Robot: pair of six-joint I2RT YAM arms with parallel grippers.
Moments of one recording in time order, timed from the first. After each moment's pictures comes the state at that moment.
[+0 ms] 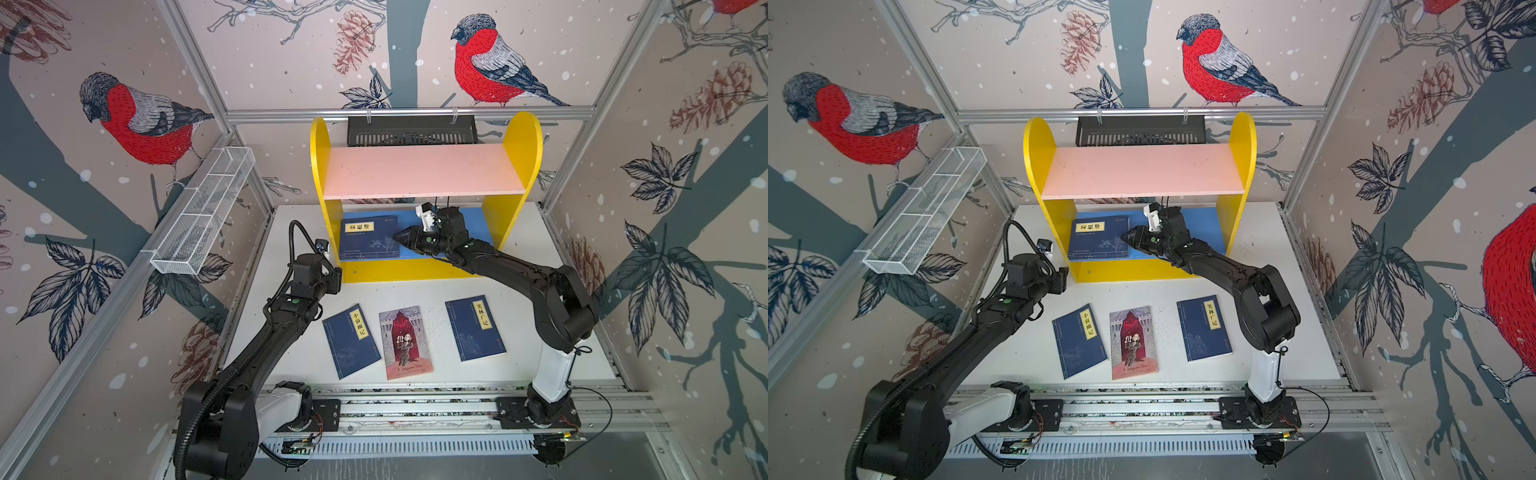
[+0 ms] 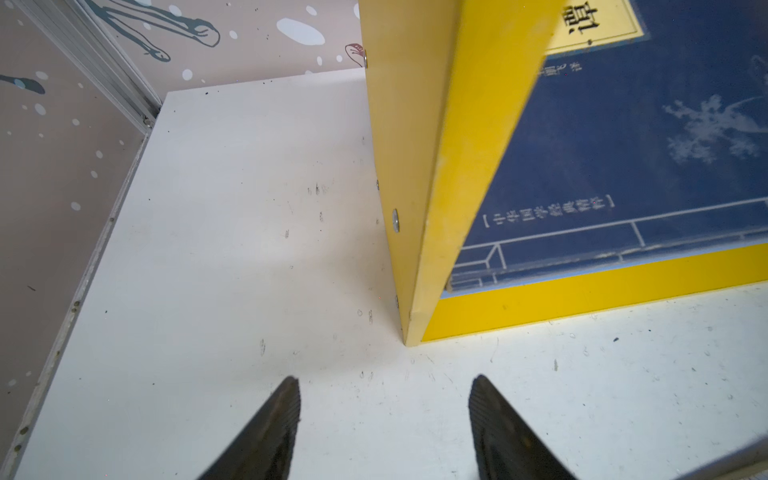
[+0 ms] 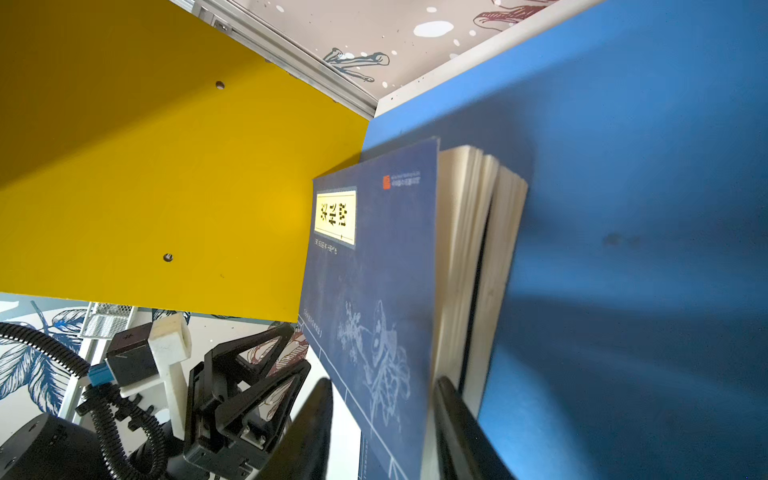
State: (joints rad) left arm -0.19 1.13 0.67 -0.13 -0.07 0.00; right arm 0.57 1.88 1.36 0.13 -0.54 0.81
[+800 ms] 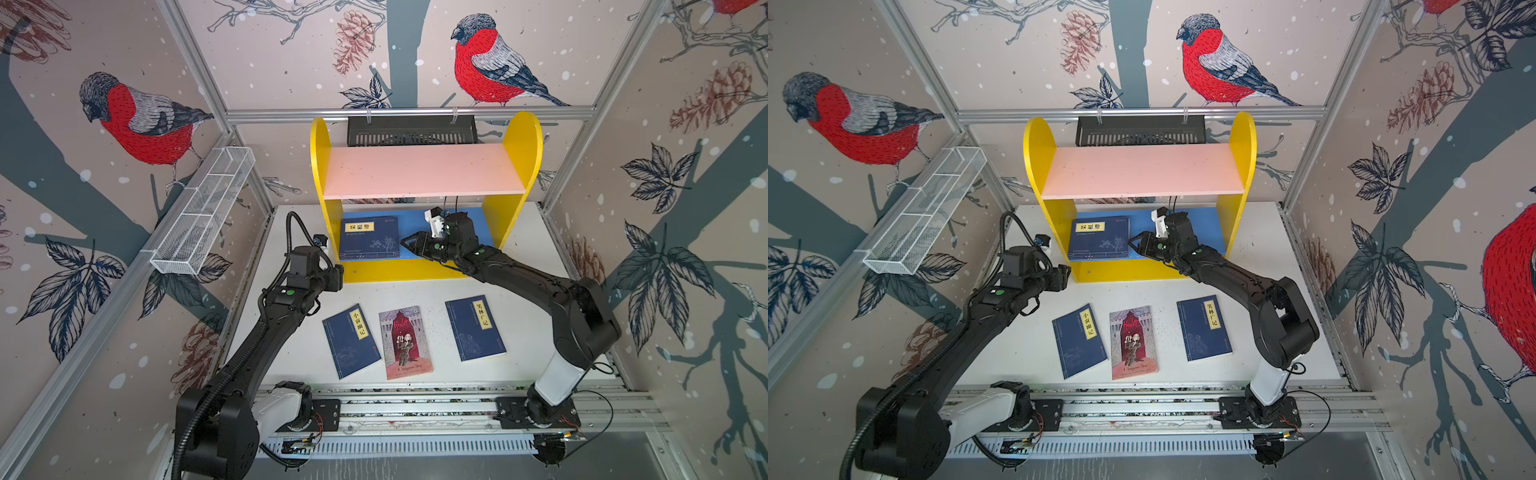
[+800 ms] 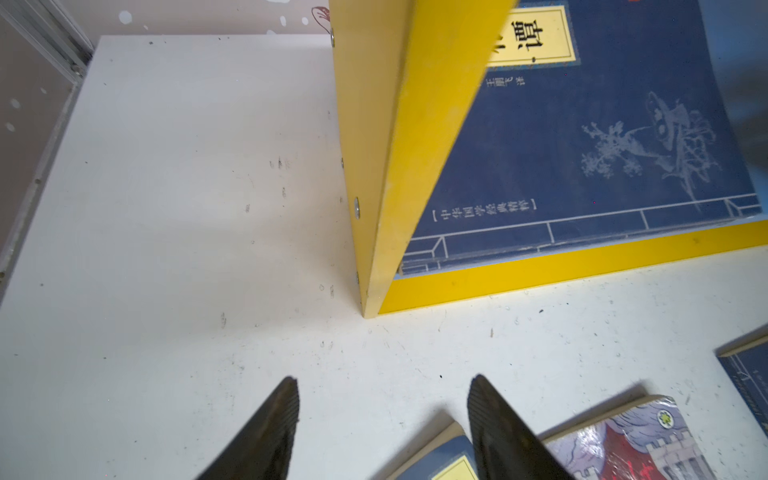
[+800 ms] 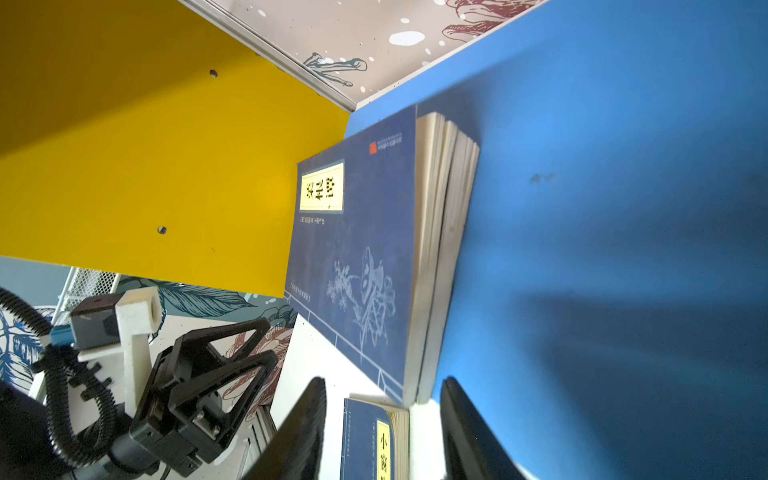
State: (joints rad) left arm -0.17 1.13 0.79 -0.35 0.06 -0.10; right arm 0.58 1.71 1.21 0.07 -0.46 0.76
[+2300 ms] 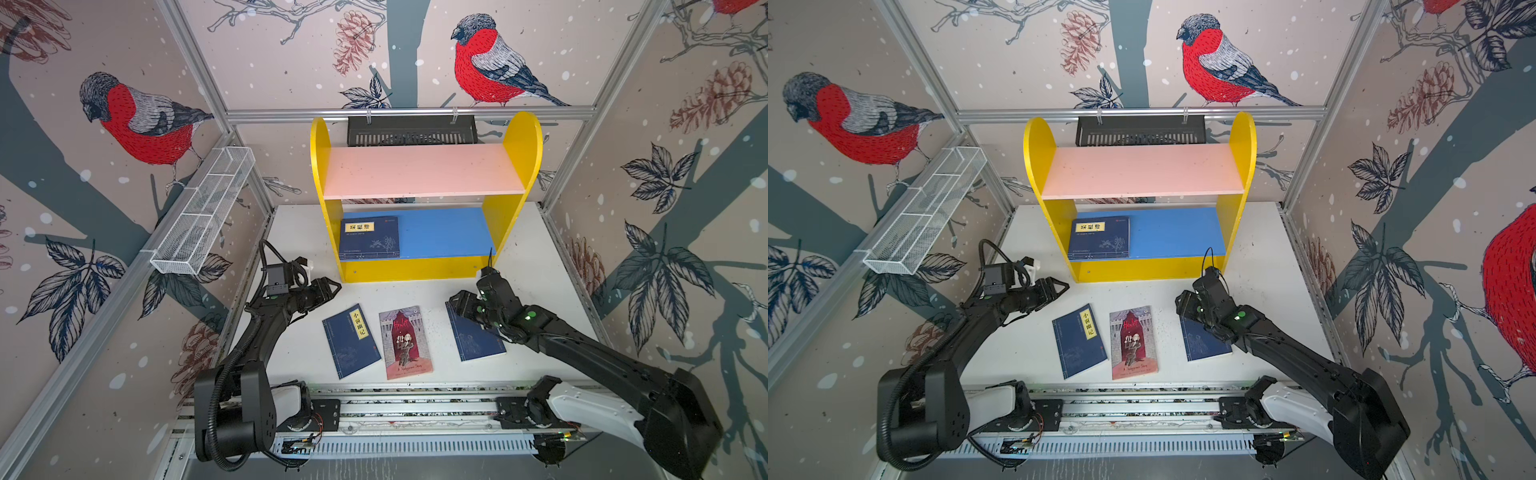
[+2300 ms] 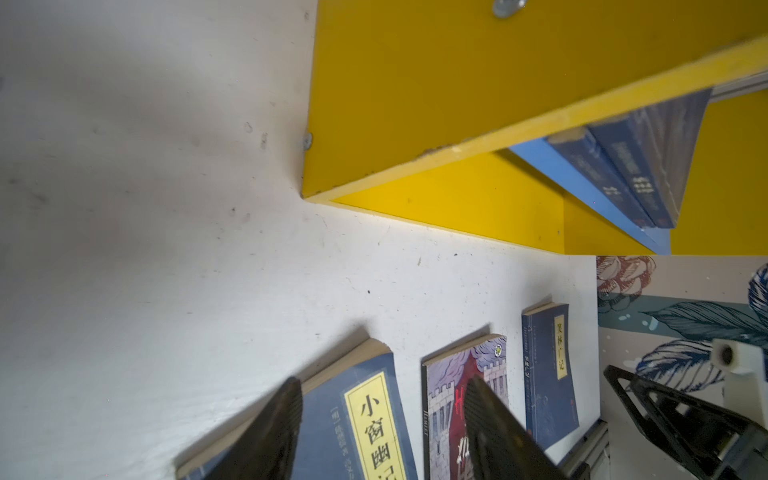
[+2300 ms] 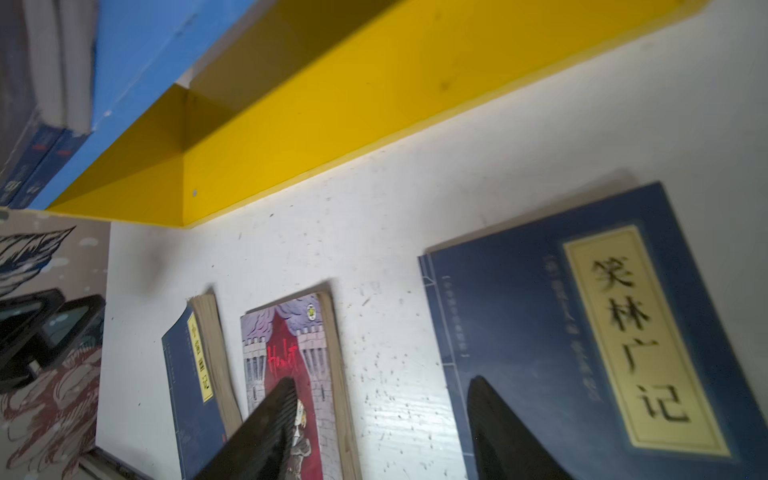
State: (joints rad) left arm 0.12 1.21 0.64 -0.33 0.67 -0.37; right arm 0.63 1.05 0.59 -0.34 0.01 0.87
